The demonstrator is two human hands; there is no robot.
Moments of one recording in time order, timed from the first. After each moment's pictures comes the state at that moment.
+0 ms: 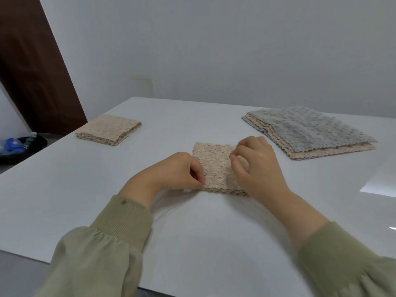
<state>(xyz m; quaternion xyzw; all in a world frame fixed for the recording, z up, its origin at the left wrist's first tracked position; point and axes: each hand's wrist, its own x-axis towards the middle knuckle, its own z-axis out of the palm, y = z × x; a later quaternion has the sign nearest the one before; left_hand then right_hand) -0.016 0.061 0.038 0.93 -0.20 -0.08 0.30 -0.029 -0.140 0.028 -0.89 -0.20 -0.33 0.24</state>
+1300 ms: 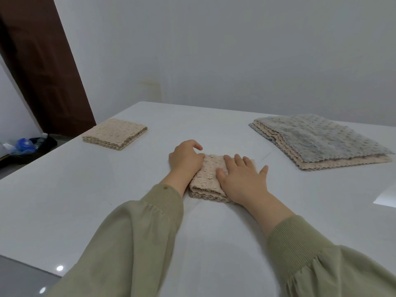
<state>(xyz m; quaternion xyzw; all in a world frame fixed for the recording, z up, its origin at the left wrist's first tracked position) 0.060 0.035 0.008 0.92 0.08 0.14 0.36 0.011 -0.108 0.004 -0.99 -0.05 -0.03 0.10</state>
